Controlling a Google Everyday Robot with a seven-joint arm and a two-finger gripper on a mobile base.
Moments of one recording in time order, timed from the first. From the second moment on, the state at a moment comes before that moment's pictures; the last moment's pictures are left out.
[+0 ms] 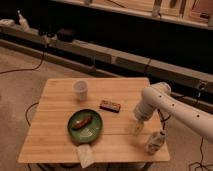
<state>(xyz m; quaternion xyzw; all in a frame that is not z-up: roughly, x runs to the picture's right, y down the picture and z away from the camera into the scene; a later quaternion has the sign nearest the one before) 0.175 0.196 0.787 0.06 -0.36 -0.92 0.14</state>
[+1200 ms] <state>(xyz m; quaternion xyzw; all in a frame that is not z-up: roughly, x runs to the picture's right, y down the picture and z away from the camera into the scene) 0.158 0.073 0.832 0.00 -0.21 -0.97 0.07</state>
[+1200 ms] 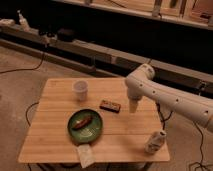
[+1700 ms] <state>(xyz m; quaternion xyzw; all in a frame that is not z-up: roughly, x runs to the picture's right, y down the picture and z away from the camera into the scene) 0.158 0.082 0.856 0.08 -0.20 -0.96 0.19</state>
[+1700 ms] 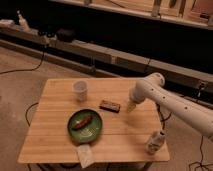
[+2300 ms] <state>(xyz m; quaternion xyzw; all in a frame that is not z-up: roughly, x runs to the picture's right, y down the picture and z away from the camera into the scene) 0.120 0.096 0.875 0.12 -0.24 -0.95 0.17</state>
